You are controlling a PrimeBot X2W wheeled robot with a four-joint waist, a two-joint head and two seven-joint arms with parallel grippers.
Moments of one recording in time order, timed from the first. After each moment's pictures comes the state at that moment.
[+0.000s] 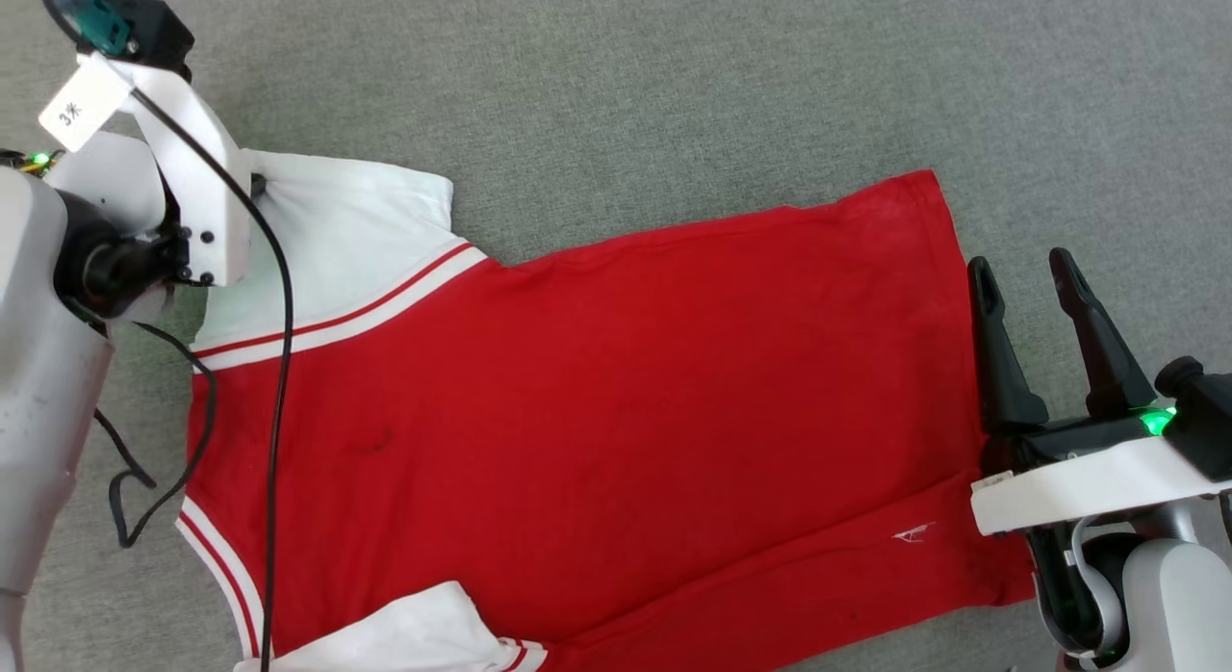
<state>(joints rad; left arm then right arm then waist) -0.97 0.60 -0.52 0.54 -0.75 -0.12 0.82 -0.18 -0.06 -0.01 -0.08 0.26 0.13 -0.10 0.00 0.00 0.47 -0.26</state>
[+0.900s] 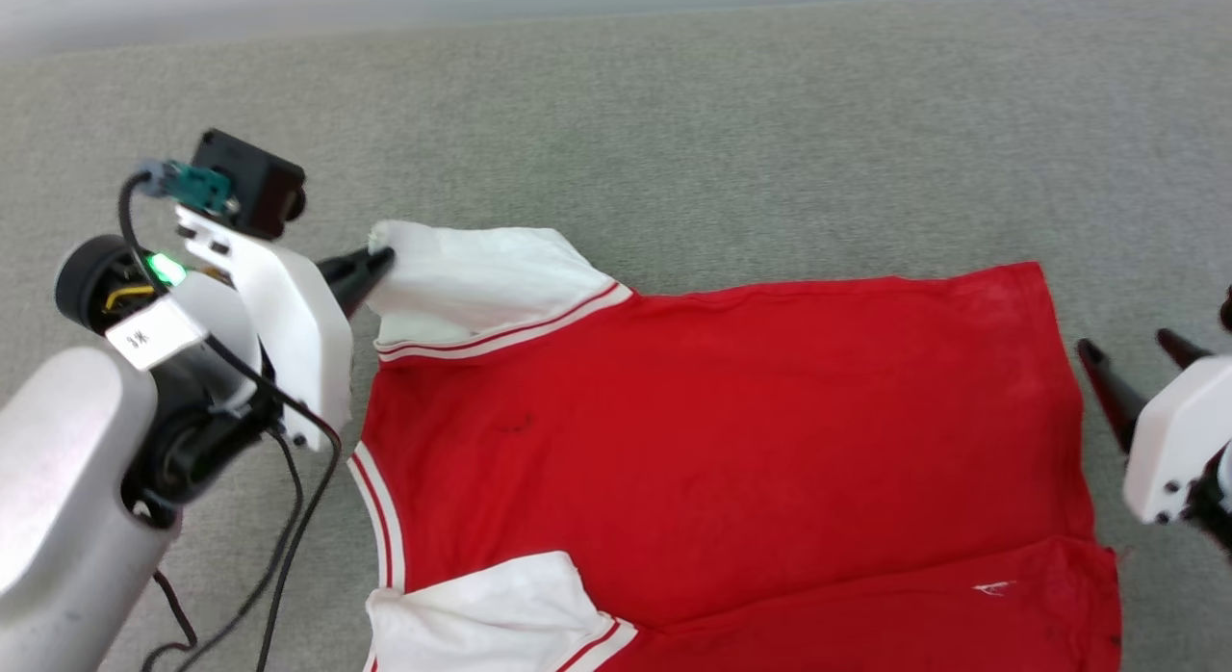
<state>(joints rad) -0.65 0.69 -0.52 0.01 -0.81 -0.05 0.58 -0.22 -0.27 -0.12 -0.08 0.26 0.13 0.60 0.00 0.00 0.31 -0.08</state>
